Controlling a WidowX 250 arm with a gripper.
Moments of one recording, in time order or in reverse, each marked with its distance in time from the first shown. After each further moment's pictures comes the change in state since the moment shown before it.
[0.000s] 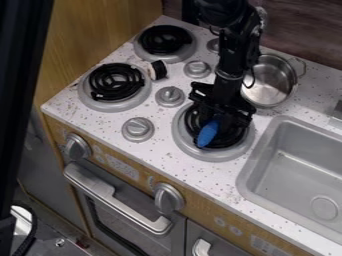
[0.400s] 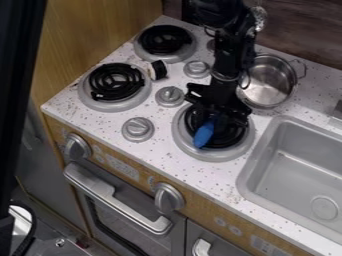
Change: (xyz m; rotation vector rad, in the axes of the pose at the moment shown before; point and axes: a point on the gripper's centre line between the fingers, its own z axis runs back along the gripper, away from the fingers) arm -0.005 0.008 -0.001 -0.002 -0.005 0.023
